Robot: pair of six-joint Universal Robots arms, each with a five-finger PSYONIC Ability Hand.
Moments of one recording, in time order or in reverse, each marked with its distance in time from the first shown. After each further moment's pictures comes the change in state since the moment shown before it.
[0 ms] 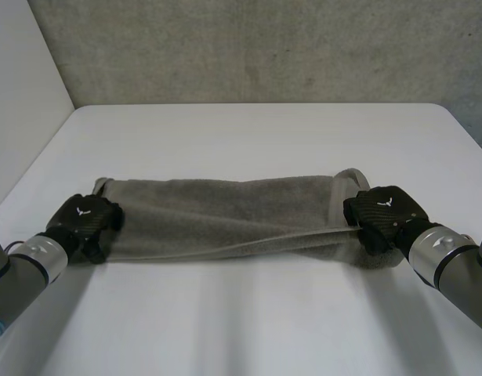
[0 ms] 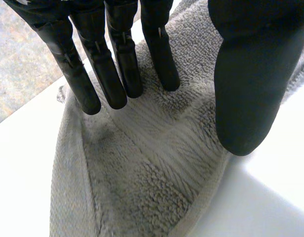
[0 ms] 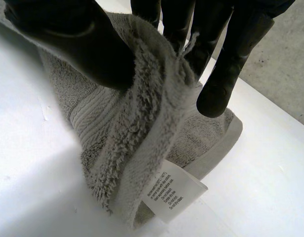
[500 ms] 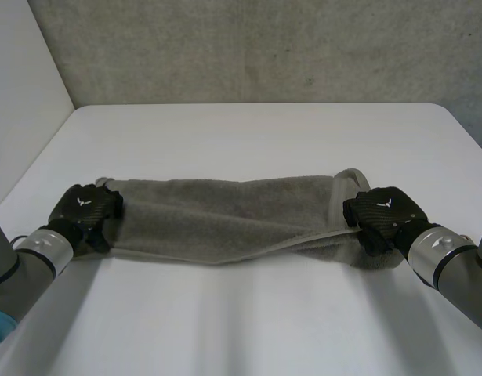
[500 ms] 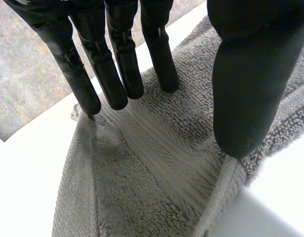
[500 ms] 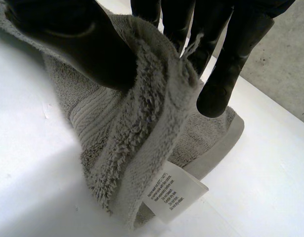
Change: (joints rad) left arm -0.046 0.020 -0.001 0.067 -0.065 -0.099; right arm 0.000 0.008 -0.002 0.000 0.000 -0.002; left_hand -0.004 -0.005 -0.004 -0.003 0.000; right_hand 0.000 0.000 0.000 0.000 0.000
